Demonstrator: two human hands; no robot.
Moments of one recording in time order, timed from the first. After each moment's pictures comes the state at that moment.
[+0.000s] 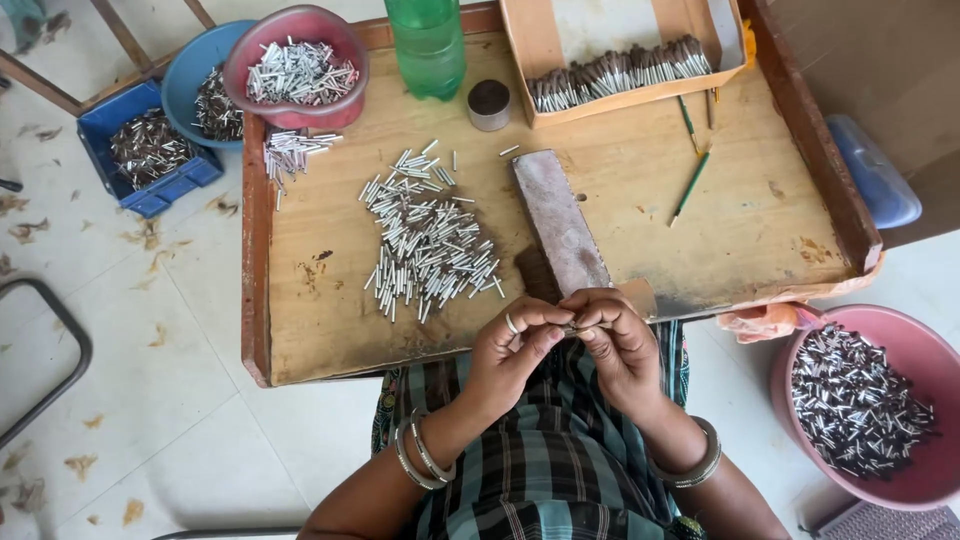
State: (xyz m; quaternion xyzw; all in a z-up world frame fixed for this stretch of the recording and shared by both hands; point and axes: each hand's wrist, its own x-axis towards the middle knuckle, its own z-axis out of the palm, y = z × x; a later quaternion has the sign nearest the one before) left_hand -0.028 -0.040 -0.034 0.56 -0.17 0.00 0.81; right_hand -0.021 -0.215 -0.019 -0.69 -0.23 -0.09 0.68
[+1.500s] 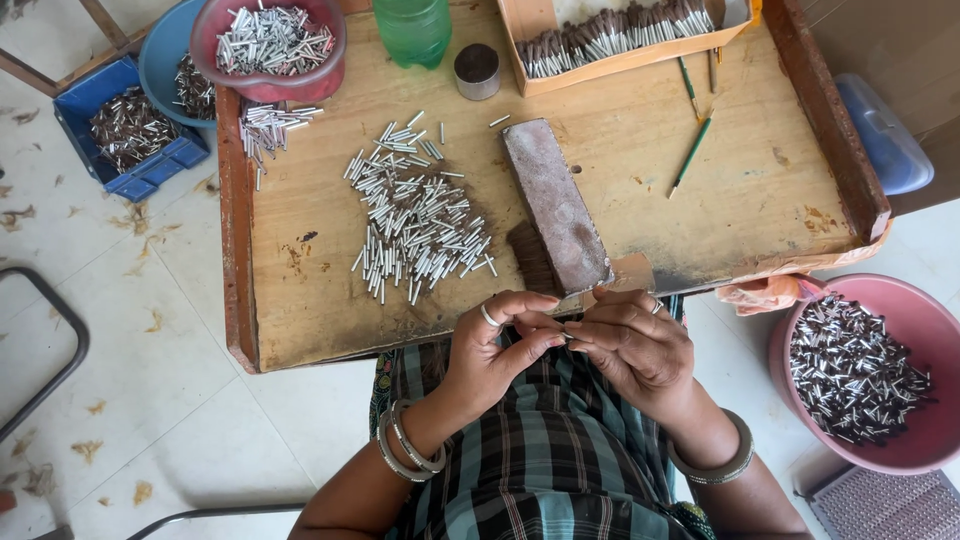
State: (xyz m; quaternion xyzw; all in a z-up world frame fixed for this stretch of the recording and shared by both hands) left_hand -0.040 -0.021 -0.008 0.62 -0.22 0.02 0.75; right_hand -0.033 -0.228 0.044 -0.81 -0.34 -0.21 0.44
